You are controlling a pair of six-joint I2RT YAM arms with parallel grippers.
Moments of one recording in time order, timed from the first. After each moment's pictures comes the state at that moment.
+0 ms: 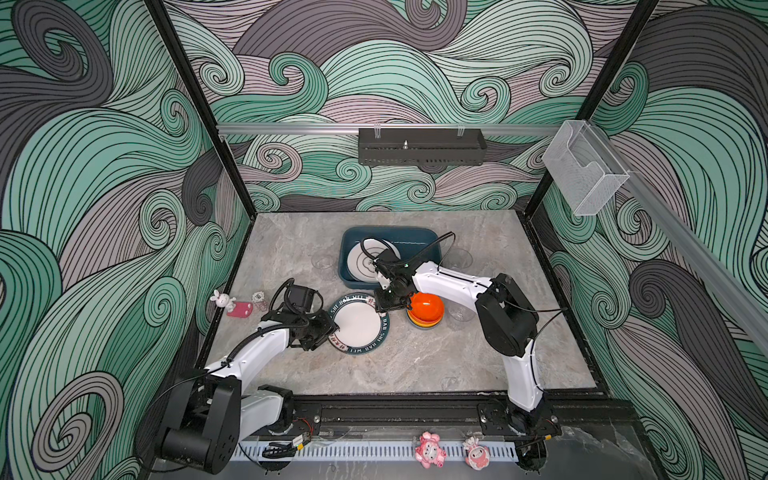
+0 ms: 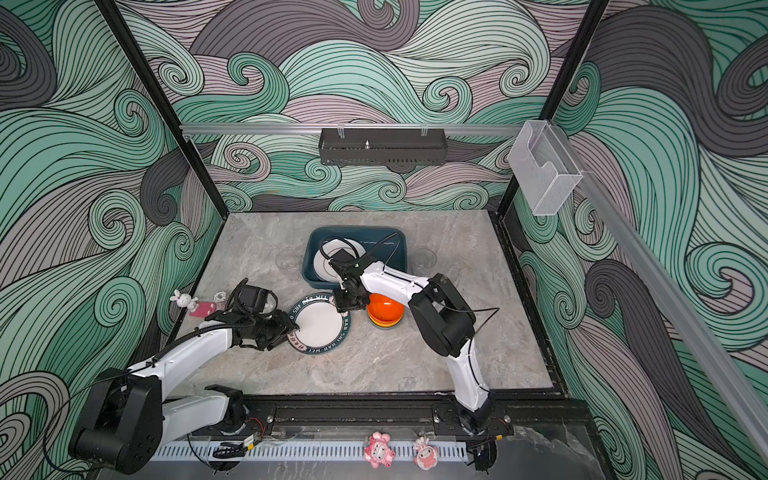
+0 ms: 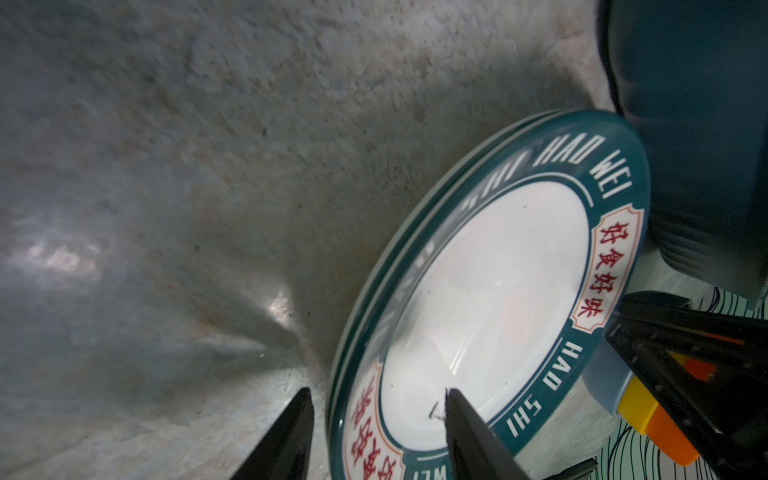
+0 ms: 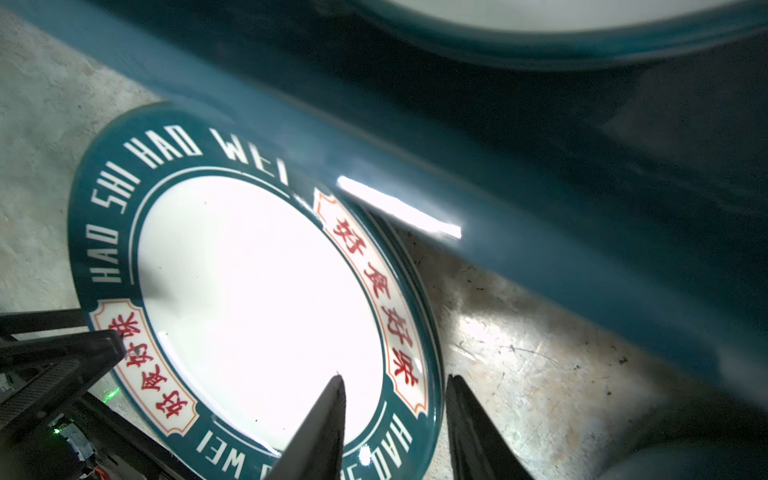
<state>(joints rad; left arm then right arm) -0.21 1.17 0.51 -0.51 0.33 -0.86 0.81 2.07 1.56 -0.77 -0.22 0.45</state>
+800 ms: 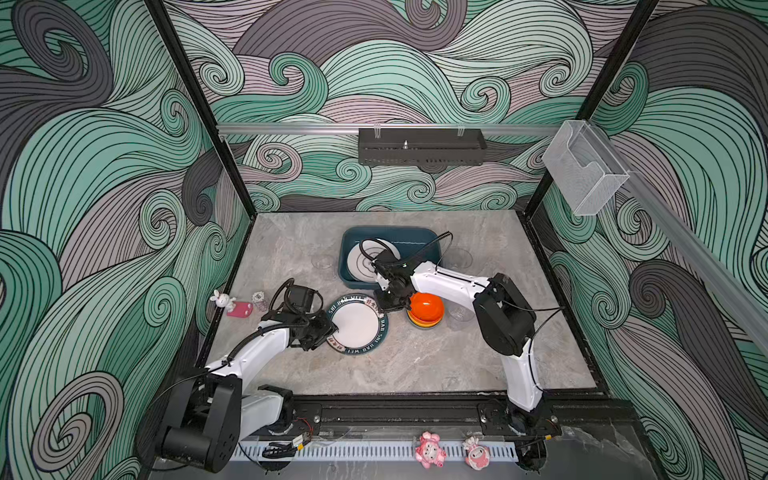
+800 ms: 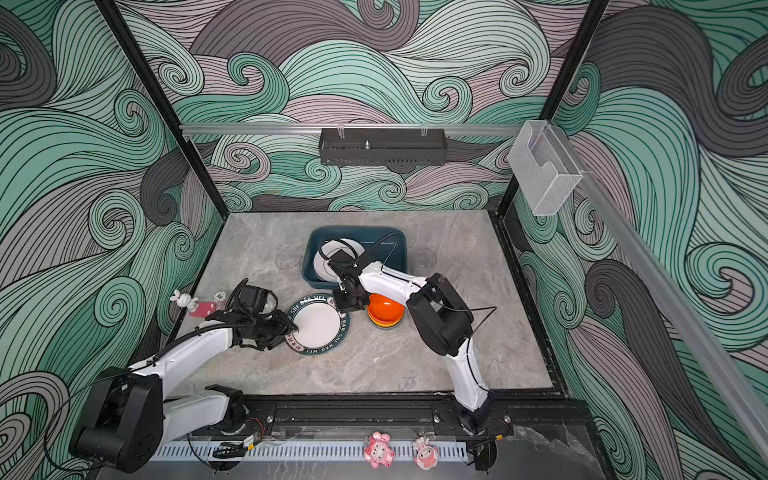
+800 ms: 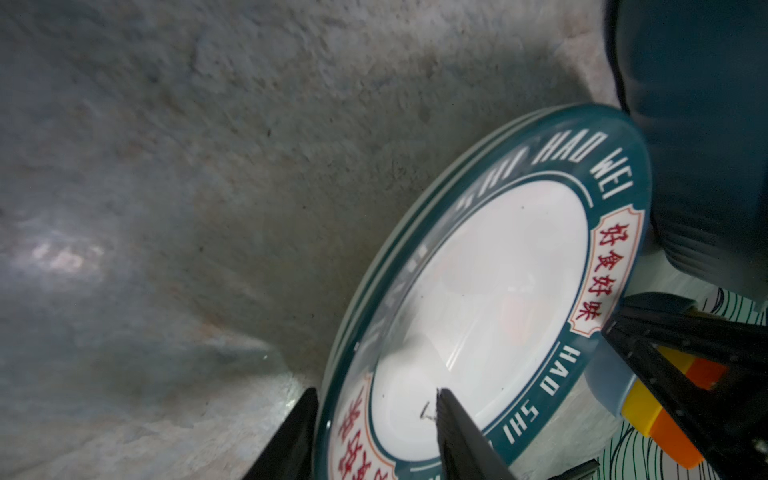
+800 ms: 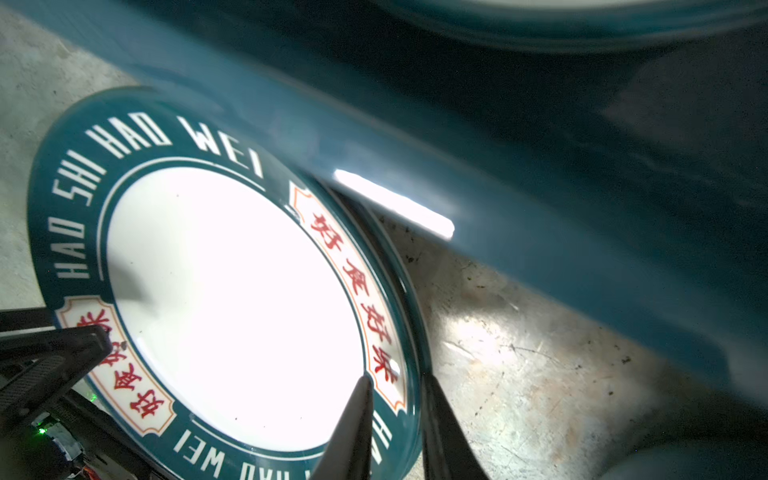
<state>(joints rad) -0.21 1.18 0.51 -0.51 0.33 -0.86 0.81 2.09 1.58 -0.80 -0.21 0.44</state>
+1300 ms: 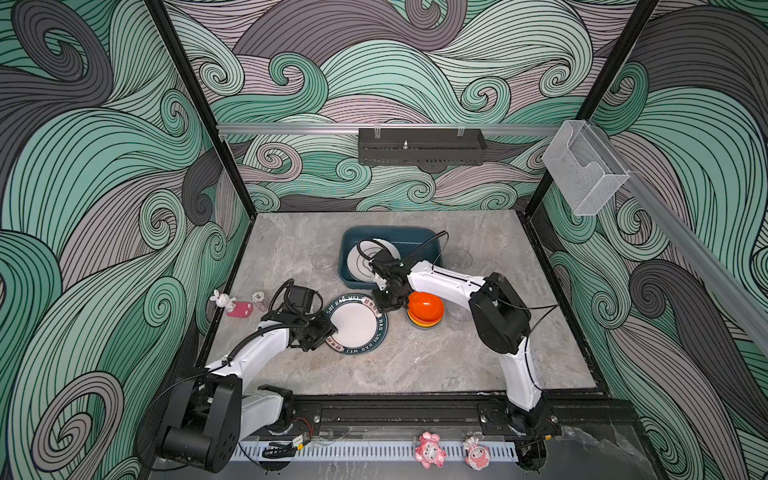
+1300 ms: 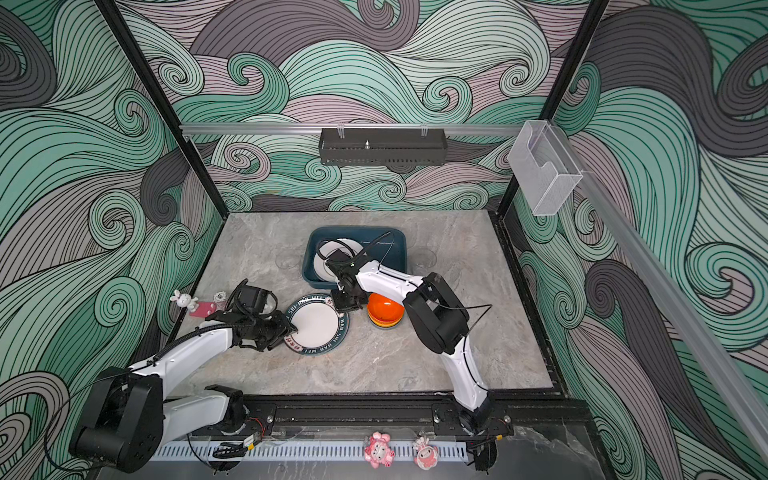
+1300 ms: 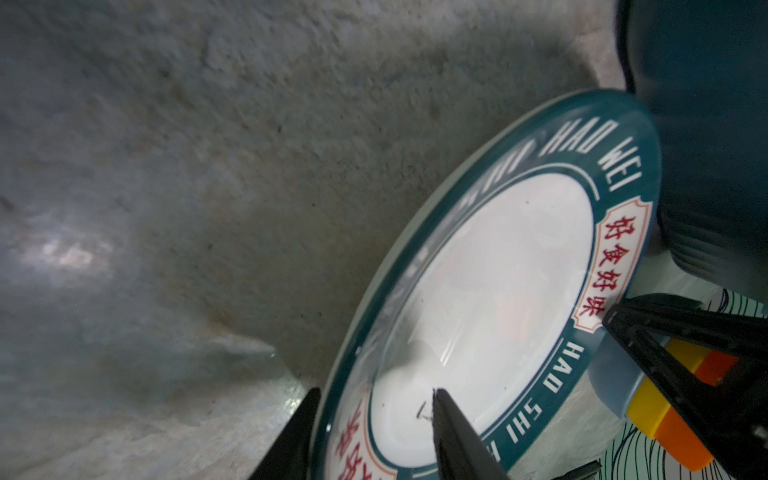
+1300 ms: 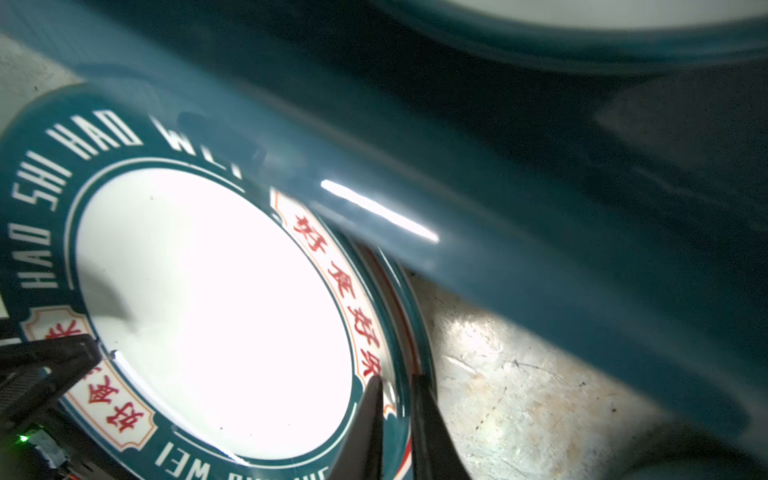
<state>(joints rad) -0.21 1.18 0.51 -0.51 0.32 -0.86 0.82 2.12 1.62 -0.82 -0.20 0.42</state>
